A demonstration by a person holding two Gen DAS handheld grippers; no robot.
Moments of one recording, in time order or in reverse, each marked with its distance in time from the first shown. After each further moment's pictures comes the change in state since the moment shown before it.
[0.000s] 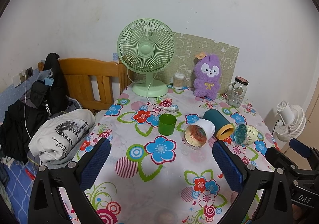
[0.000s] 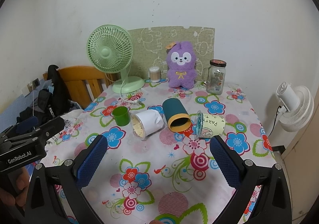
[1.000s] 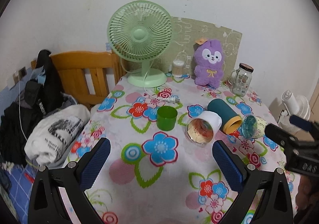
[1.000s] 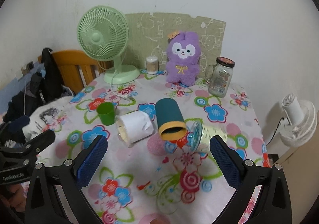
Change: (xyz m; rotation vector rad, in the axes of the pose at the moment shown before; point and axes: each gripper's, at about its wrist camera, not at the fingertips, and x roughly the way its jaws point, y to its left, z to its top) left arm 0.055 -0.007 0.006 0.055 0.087 0.001; right arm 0.071 -0.013 0.032 -0.100 0.109 -0.019
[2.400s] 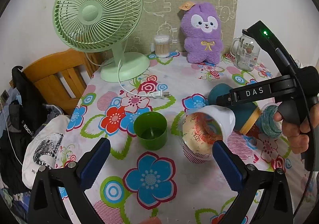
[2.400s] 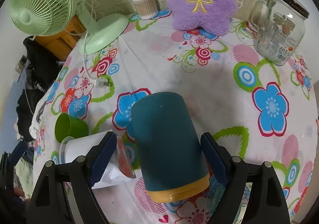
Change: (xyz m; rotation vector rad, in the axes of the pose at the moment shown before) left arm 0.122 -0.035 0.037 0.171 0.176 -0.019; right arm 0.236 -0.045 0.062 0.122 0.515 0.214
